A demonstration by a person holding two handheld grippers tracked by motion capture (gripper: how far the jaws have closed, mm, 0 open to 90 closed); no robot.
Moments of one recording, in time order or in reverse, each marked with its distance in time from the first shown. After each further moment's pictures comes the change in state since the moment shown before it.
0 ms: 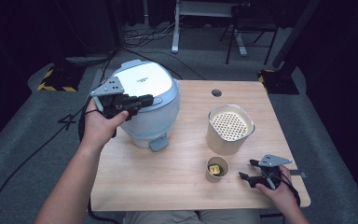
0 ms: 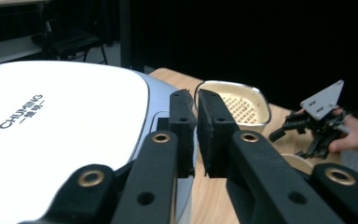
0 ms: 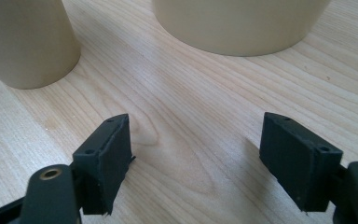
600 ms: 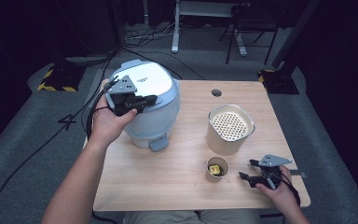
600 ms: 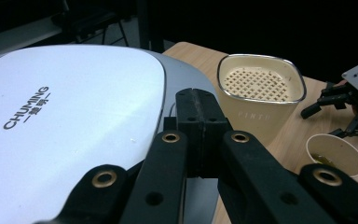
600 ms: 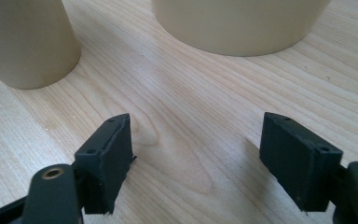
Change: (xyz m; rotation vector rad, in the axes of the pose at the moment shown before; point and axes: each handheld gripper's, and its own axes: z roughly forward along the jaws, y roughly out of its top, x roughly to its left) left arm -0.002 0.007 0.018 0.123 0.095 0.055; right arm 0.000 0.000 0.000 -0.002 0.001 0.004
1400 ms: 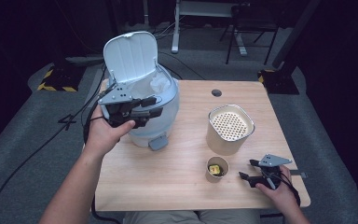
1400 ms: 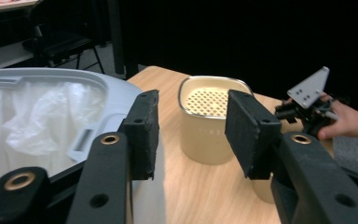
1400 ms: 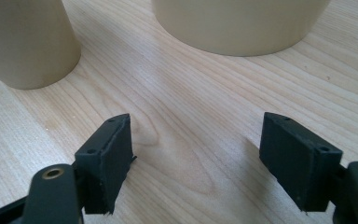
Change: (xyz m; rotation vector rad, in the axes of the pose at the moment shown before) left arm -0.026 -0.008 -0.018 -0.114 -0.120 0.008; right arm 0.000 0.000 0.000 -0.001 0.000 0.001
